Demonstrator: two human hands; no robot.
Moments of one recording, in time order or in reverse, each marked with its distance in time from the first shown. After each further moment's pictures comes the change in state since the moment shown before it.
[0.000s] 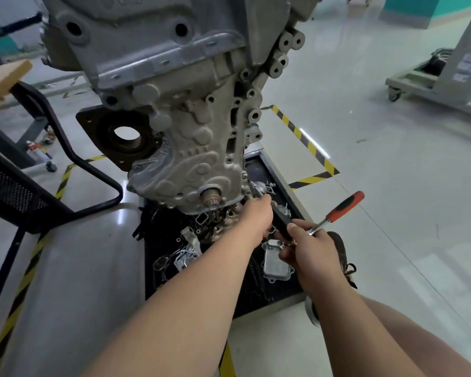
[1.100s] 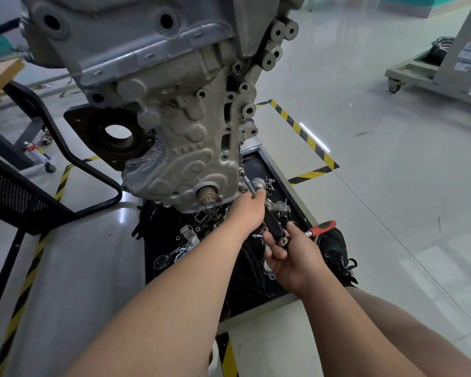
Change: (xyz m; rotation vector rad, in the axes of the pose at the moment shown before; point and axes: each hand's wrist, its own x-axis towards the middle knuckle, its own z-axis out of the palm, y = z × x) left_hand 0.013 -0.005 -0.016 0.387 0.089 0.220; right_hand 0.008 0.010 0.011 0.433 -0.104 0.424
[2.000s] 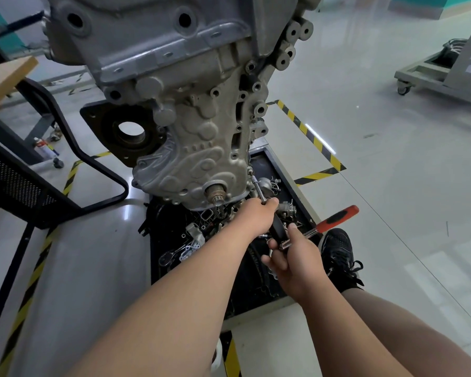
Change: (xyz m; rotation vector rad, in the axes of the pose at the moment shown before) left_hand -0.010 -0.005 -0.006 0.097 -0.101 -0.050; right_hand -0.005 0.017 0.005 -0.136 -0.029 -0.142
